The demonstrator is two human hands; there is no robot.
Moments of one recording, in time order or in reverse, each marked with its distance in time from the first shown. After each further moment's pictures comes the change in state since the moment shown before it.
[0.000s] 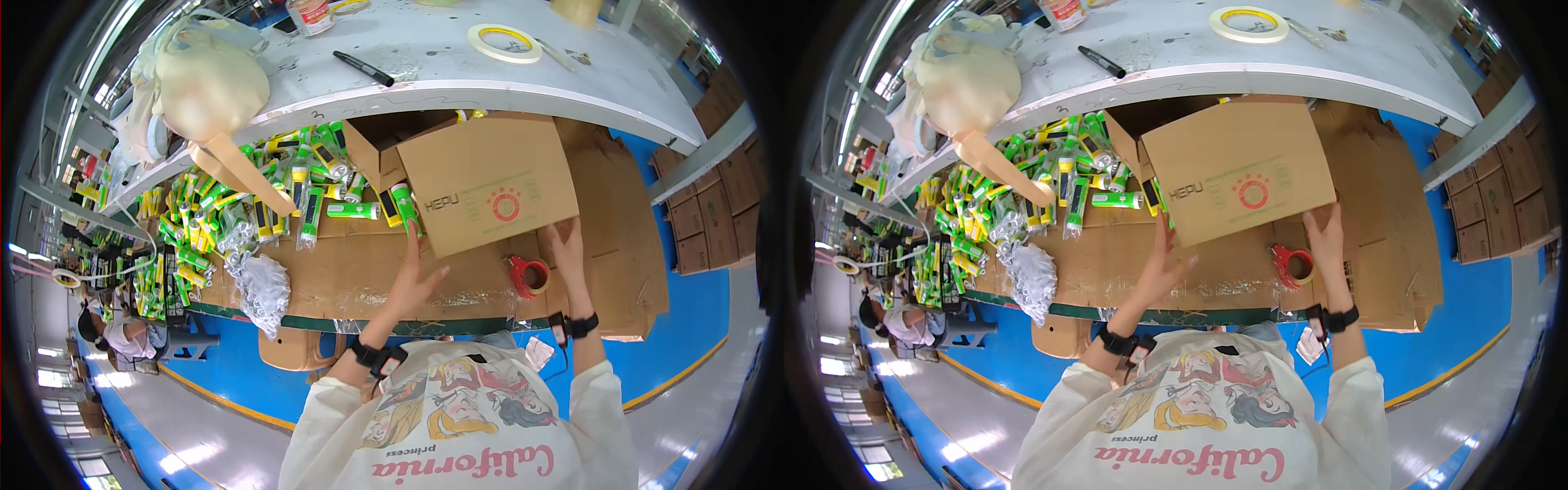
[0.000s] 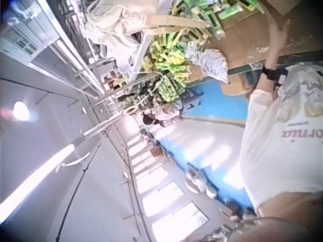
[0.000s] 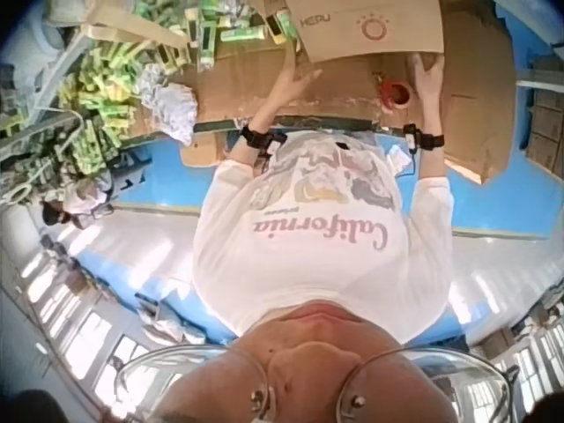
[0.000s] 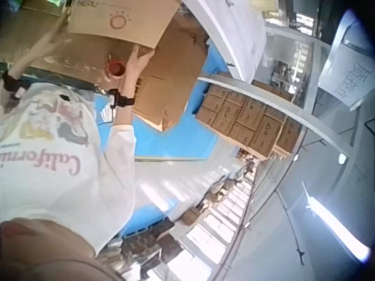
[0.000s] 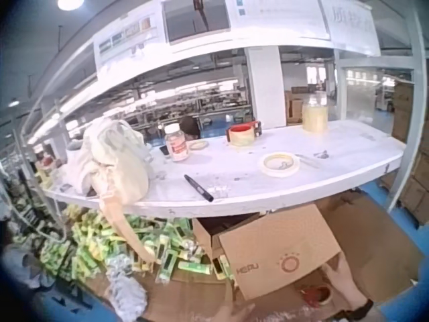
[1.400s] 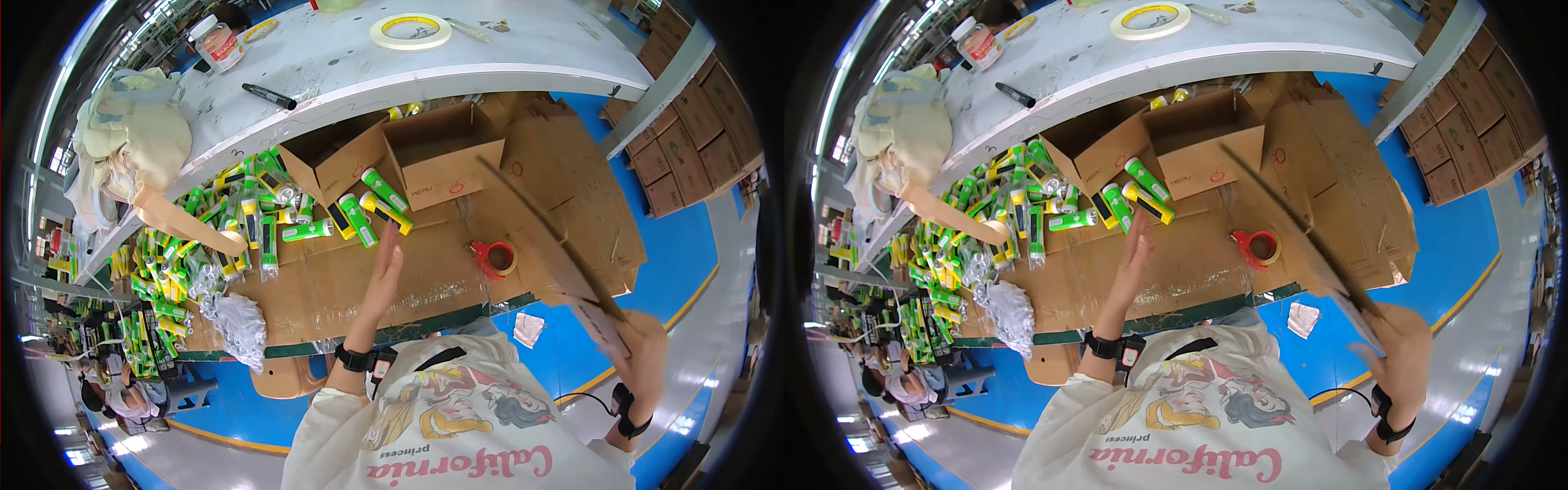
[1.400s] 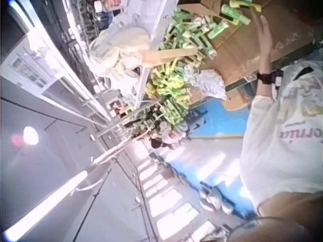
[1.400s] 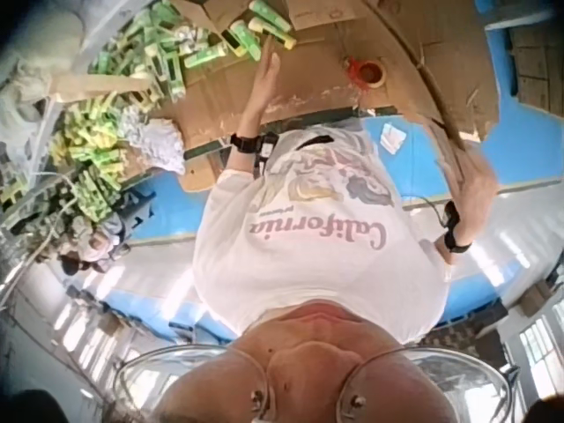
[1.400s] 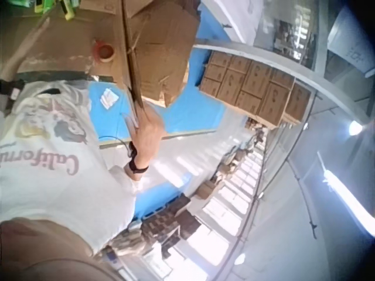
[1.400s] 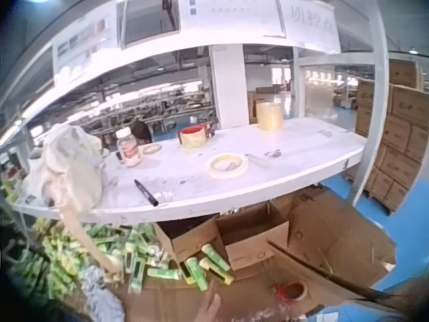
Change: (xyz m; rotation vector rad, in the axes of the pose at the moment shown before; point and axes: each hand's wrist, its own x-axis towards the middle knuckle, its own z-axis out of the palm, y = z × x) left_hand 0.022 0.025 0.019 -0.326 -0.086 -0.148; right_hand -0.190 -0.144 -0.158 -0.983 -0.132 -0.414
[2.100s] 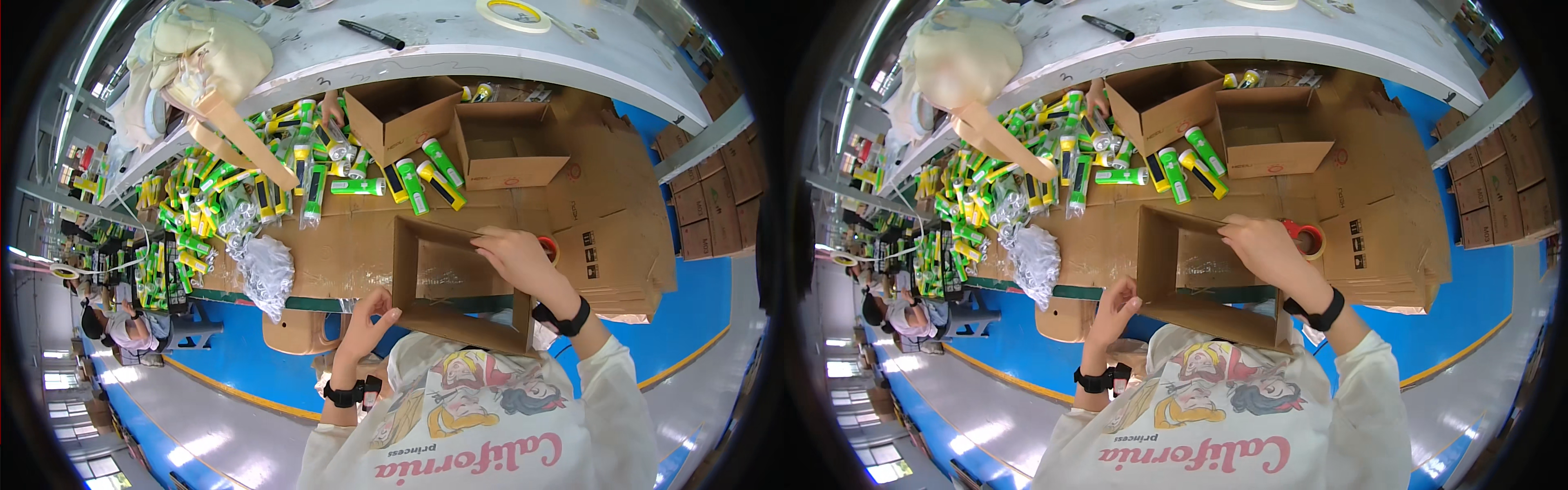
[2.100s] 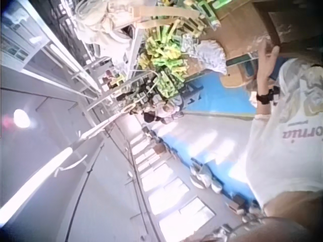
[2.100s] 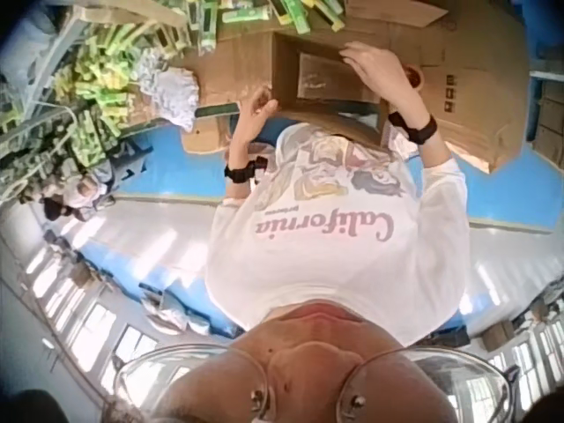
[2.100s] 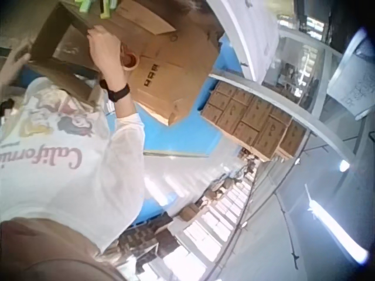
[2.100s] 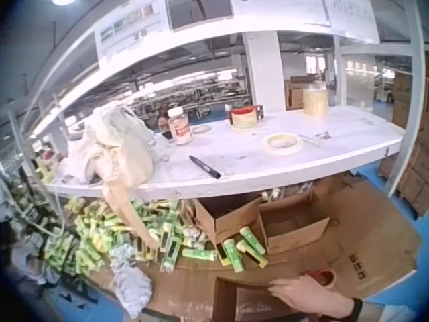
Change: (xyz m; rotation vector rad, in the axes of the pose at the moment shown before) left_hand -0.158 0.006 -0.066 0.071 0.169 -0.059; right_hand 0.156 -0.101 0.185 0.455 -0.105 -0.421
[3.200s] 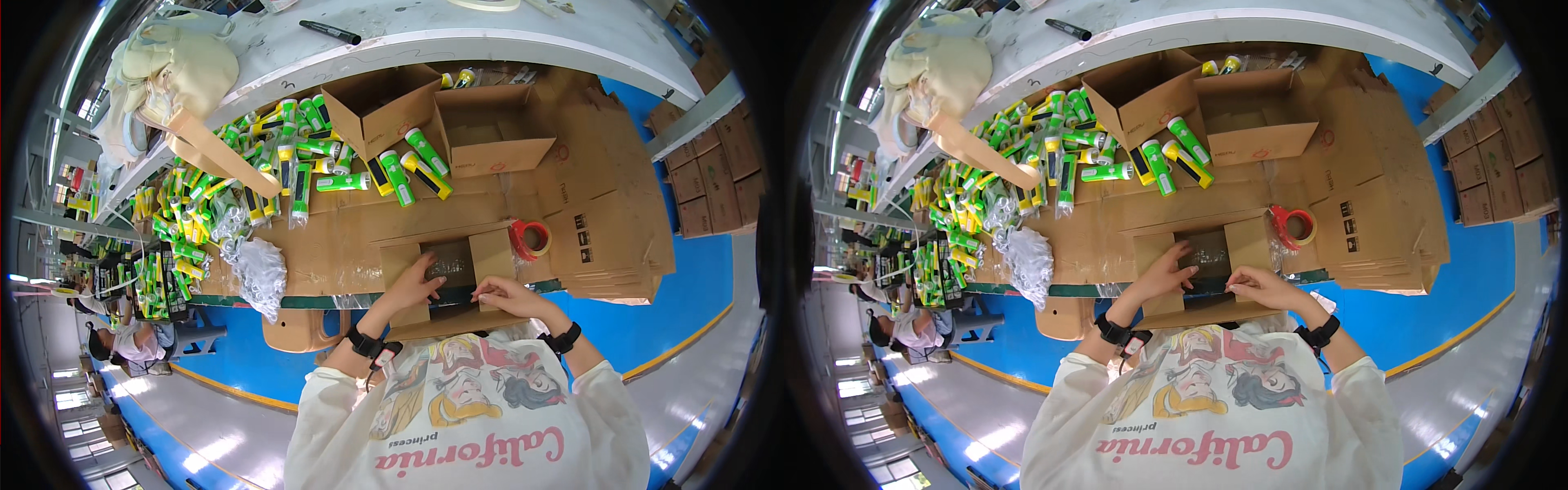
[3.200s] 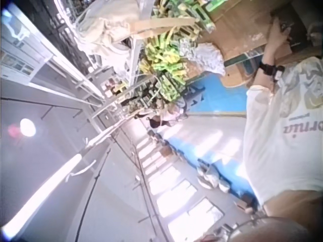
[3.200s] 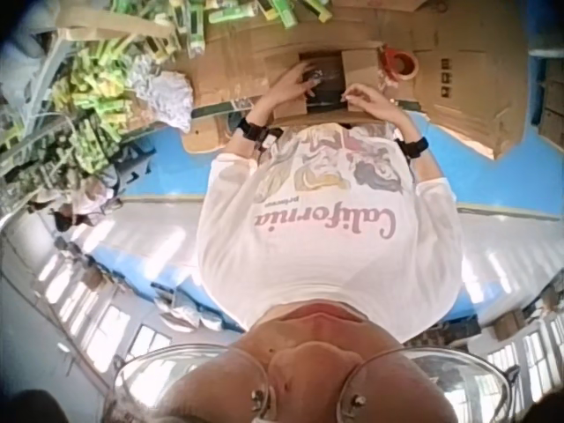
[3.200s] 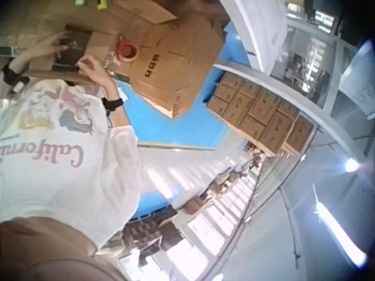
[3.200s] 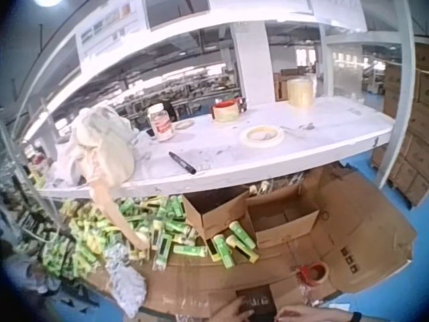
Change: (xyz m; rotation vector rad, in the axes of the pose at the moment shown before) left_hand 0.082 -0.041 0.069 0.137 -0.464 -0.439; right_hand -0.112 0.059 0.073 1.120 -0.469 0.411
